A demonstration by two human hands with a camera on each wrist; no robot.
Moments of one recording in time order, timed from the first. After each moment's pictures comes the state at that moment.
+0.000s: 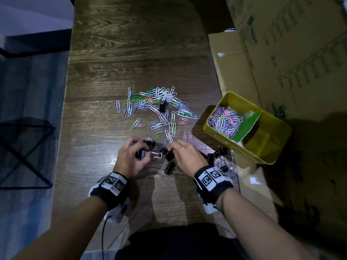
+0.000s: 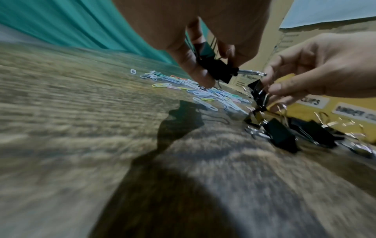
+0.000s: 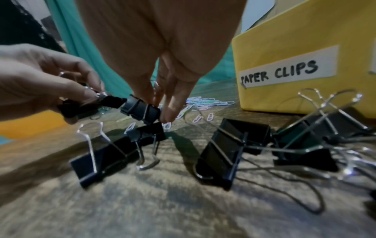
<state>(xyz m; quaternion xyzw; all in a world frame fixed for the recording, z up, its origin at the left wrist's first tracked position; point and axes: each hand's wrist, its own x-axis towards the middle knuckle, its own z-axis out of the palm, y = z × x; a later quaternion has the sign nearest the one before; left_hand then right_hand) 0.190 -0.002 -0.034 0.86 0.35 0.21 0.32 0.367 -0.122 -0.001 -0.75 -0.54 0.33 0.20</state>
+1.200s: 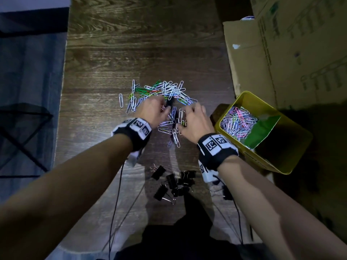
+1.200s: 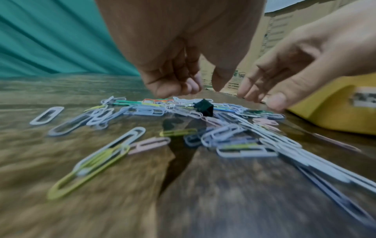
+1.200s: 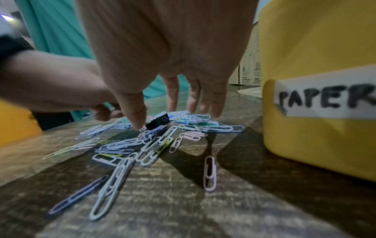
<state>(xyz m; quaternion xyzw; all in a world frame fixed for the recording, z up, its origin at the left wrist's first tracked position) 0.307 0.087 -0.026 0.88 0.40 -0.01 0.27 0.416 -0.039 -0.011 -0.83 -0.49 0.25 0.08</state>
